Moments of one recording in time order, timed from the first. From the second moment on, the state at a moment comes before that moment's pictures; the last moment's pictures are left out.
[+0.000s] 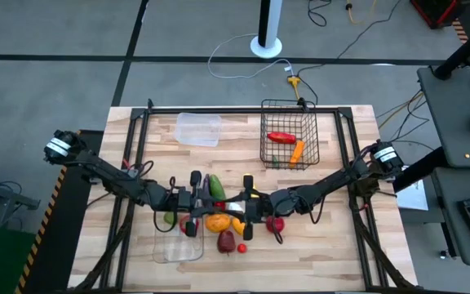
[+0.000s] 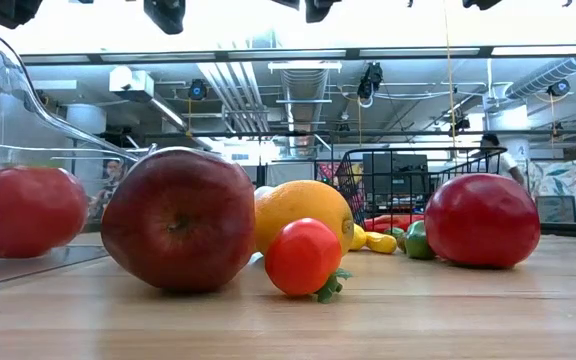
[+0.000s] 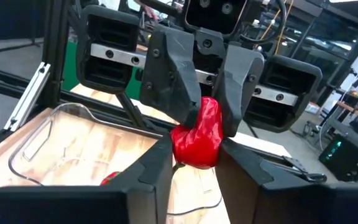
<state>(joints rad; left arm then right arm) -0.45 1.32 0.56 0.82 -0.40 0.10 0.33 1.79 1.06 0.71 0.36 -0.33</state>
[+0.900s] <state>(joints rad) -0.18 0.93 0.66 0.02 -0.69 -0.09 0.33 1.64 1.06 0.30 0.60 -0.06</state>
